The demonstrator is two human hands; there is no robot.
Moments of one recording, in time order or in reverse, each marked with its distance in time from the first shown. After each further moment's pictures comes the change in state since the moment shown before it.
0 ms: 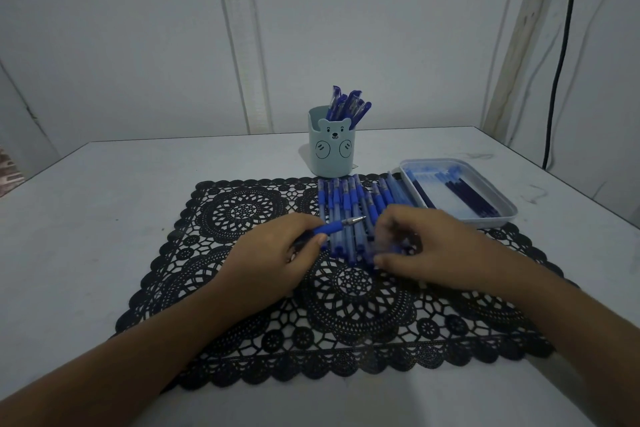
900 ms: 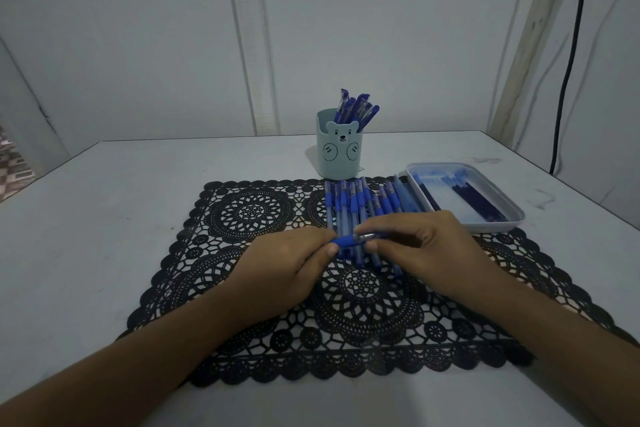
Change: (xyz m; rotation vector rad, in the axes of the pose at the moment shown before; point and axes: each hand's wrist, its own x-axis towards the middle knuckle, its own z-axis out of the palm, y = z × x) left_hand -0.005 -0.002 0.003 0.064 -0.010 0.169; right_hand 0.007 -0.003 0.023 0.159 0.307 -0.123
